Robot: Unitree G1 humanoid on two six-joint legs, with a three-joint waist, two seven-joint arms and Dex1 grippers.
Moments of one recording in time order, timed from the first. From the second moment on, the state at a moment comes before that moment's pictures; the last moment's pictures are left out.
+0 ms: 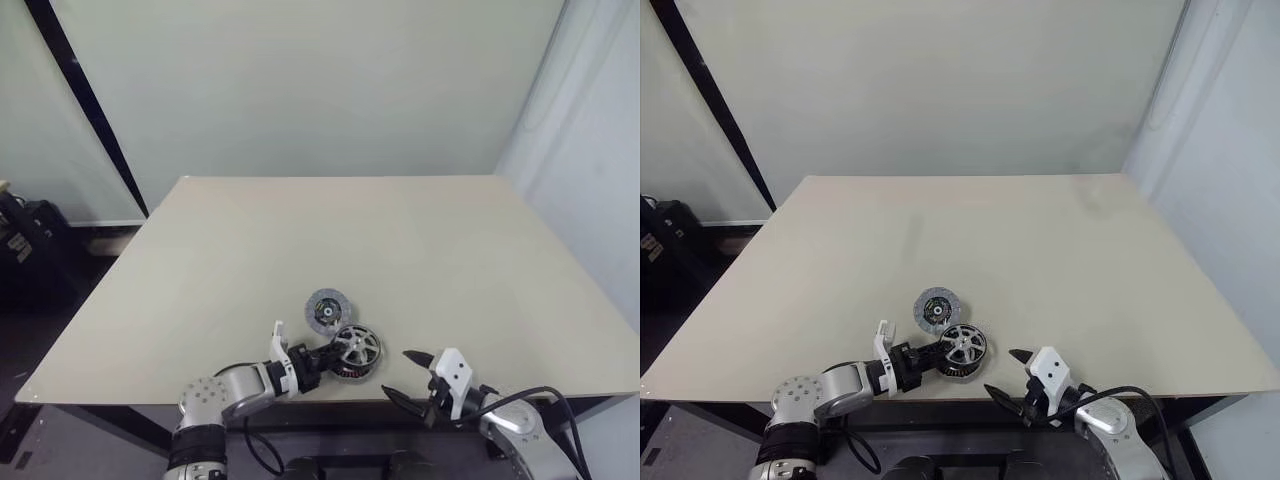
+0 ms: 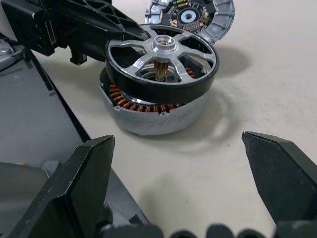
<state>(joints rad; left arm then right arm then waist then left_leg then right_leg) -0.19 0.12 0.30 0.29 -1.22 1.28 -0.19 0.17 -0.41 0.21 -0.04 0.15 0.00 0.76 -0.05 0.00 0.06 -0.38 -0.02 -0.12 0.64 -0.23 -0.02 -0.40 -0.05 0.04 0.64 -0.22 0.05</state>
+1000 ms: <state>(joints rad) -0.22 0.09 0.36 0.23 -1.18 1.28 -0.17 0.18 -0.41 0.22 -0.05 0.14 -0.01 0.74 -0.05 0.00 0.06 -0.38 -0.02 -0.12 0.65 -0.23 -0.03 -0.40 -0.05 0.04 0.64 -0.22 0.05</state>
